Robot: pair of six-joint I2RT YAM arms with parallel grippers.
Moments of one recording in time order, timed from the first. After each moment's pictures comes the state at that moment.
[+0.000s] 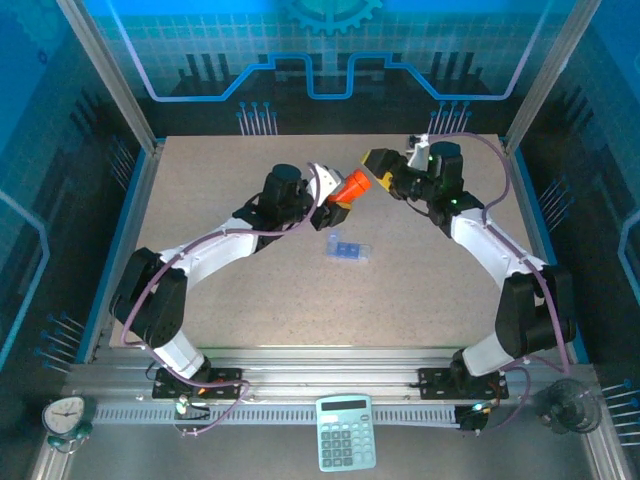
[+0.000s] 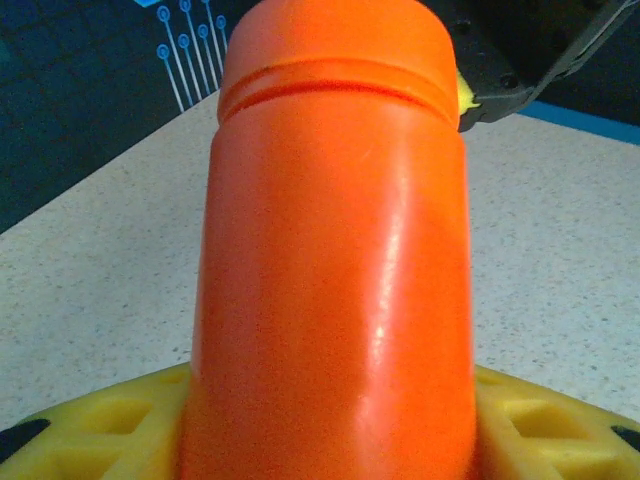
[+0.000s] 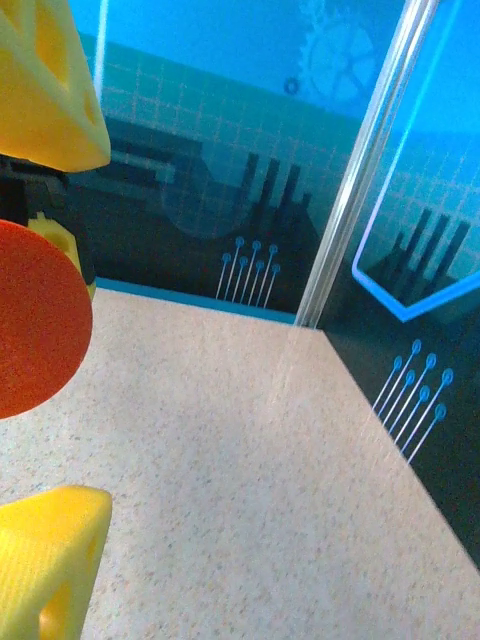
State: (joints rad) left arm -0.53 1.64 1.15 0.10 0.36 0.20; right arm 0.23 1.52 1.13 0.06 -0.59 0.94
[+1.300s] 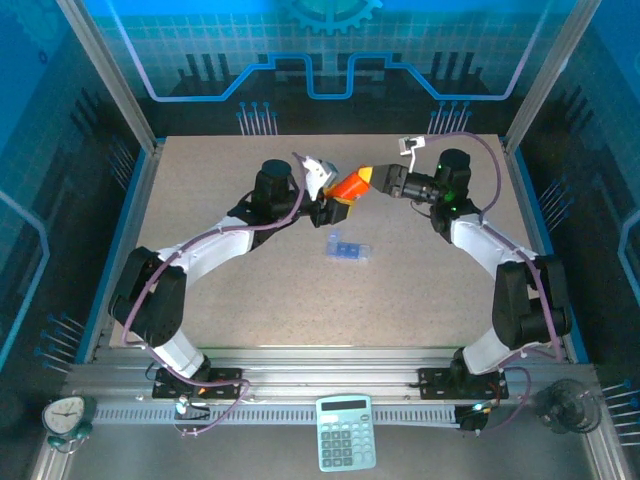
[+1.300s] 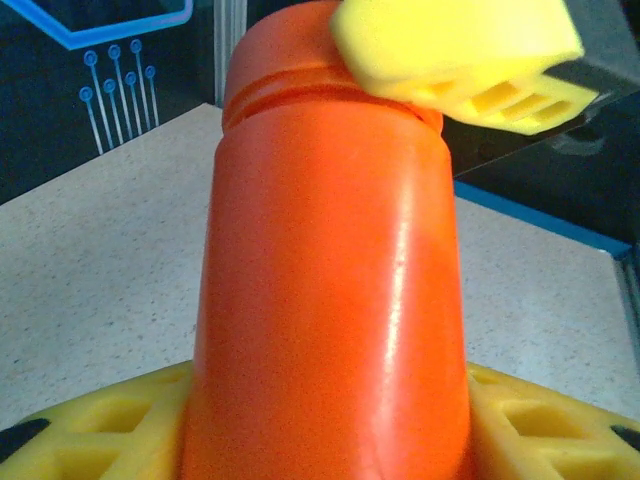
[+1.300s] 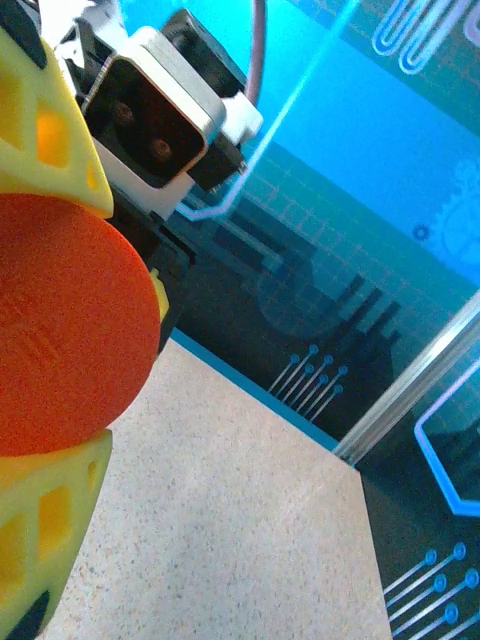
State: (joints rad) left arm -0.48 1.64 1.13 0.23 0.64 -0.01; right arm 0.16 1.57 1.02 0.50 -0.99 0.80
